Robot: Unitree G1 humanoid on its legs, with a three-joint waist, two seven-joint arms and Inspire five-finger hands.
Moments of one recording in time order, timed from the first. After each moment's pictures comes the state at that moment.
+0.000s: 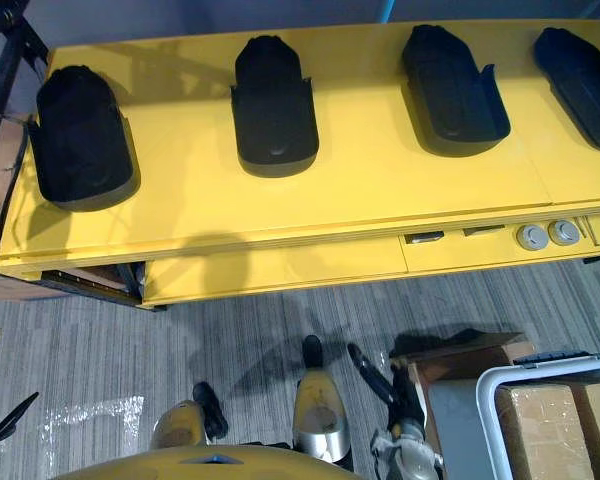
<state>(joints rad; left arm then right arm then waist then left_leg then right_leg) -0.83 0.80 0.11 0.34 -0.19 -0.13 0.35 0.29 -0.12 -0.15 0.50 0.20 -0.27 -0.09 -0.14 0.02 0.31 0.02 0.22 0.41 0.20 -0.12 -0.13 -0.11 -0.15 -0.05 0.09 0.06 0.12</state>
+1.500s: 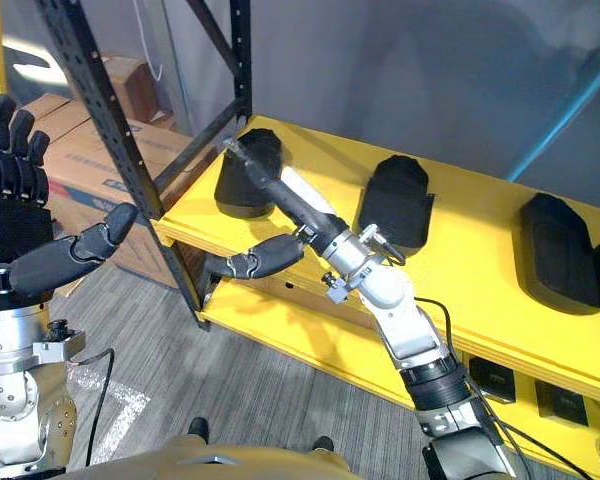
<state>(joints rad) 0.26 0.15 0.21 -0.42 -0.30 -0.56 -0.09 -0.31 -0.47 0.27 -0.08 -0.03 -0.31 0.34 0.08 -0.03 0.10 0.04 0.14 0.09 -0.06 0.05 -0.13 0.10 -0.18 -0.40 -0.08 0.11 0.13</state>
